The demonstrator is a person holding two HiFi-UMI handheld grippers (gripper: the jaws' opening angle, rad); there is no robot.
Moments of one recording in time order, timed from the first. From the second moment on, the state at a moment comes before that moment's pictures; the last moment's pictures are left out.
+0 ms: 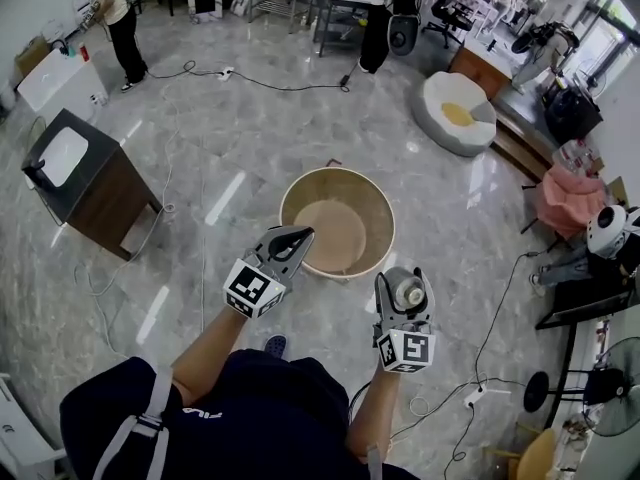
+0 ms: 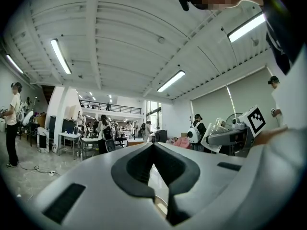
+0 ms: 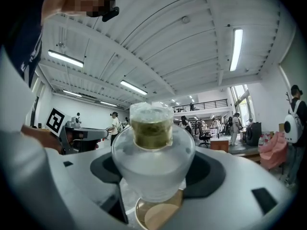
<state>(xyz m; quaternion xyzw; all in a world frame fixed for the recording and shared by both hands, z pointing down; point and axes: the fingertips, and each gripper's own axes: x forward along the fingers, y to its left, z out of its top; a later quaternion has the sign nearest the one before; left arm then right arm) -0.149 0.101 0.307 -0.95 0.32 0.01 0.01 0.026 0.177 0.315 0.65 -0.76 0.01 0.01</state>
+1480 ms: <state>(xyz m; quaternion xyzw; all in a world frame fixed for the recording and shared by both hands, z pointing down) -0.095 0.084 0.312 -0.93 0.36 0.00 0.00 0.096 0.152 0.321 0.62 -0.79 0.01 0.03</state>
